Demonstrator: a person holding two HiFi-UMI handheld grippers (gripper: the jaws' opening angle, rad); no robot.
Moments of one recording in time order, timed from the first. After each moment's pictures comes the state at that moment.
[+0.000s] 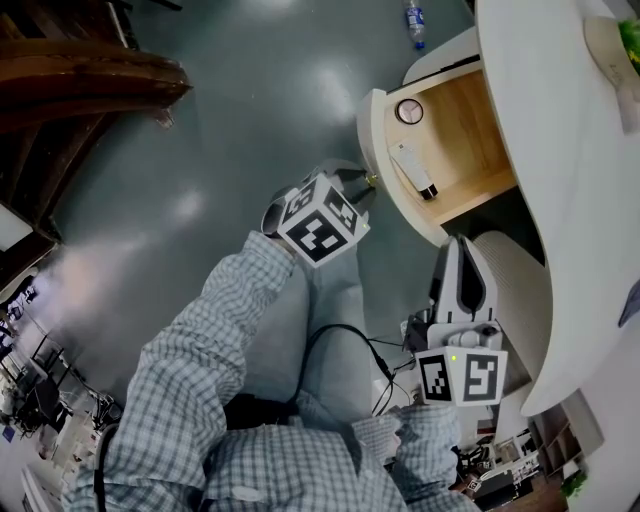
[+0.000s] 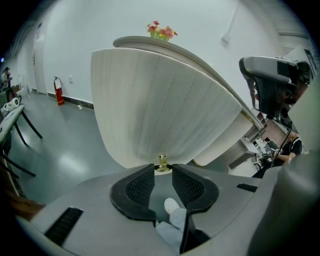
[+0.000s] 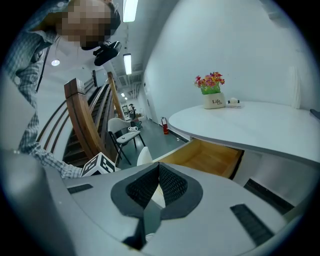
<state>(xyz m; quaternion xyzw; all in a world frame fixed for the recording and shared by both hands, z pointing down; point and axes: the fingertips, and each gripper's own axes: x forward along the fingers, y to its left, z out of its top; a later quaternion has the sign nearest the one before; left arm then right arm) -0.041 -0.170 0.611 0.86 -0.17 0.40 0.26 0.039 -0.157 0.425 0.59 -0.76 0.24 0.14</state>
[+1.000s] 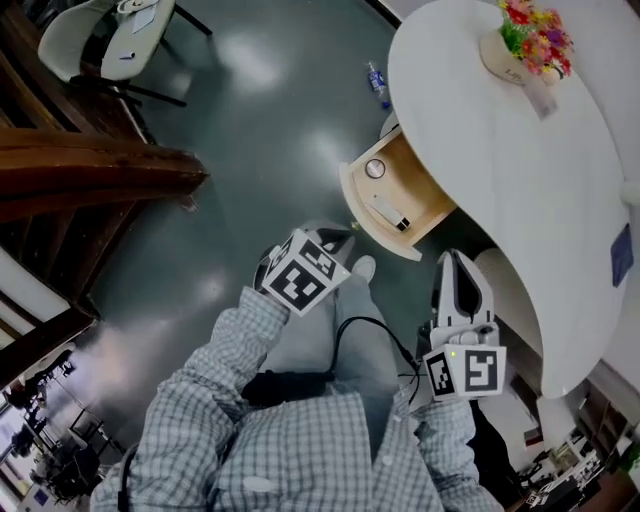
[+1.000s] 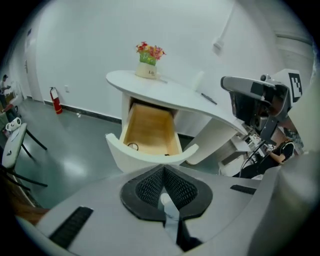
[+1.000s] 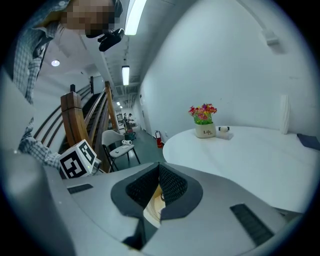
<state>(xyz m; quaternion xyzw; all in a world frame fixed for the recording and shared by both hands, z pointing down) -0.062 -0.174 0.456 0.86 -0.14 0.42 0.25 0.062 -0.163 0.306 0.63 -0.74 0.19 0.11</state>
